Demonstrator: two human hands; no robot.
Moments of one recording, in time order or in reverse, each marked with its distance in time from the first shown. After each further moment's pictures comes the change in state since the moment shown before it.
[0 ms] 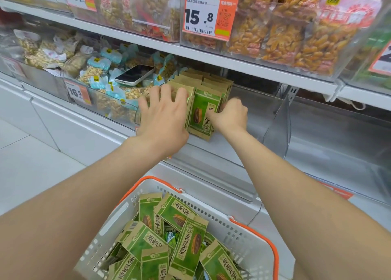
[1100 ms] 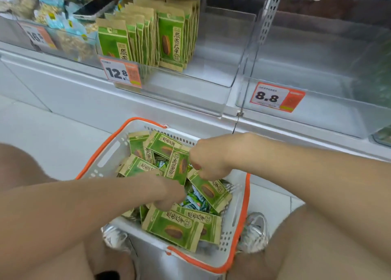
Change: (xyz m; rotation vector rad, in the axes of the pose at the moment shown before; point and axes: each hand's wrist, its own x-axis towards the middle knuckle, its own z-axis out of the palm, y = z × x) left_hand -0.228 0.082 0.108 0.161 -1.445 0.679; right_hand -0.204 0.093 -0.083 -0.977 -1.175 -0.782
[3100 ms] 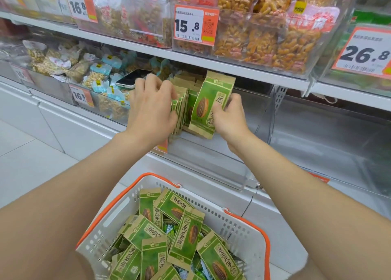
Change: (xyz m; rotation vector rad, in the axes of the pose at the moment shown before) left_hand -0.156 -0.147 -0.166 -0.219 1.712 -0.577; right_hand 0.064 0.095 -0.140 1.361 1.313 0.411
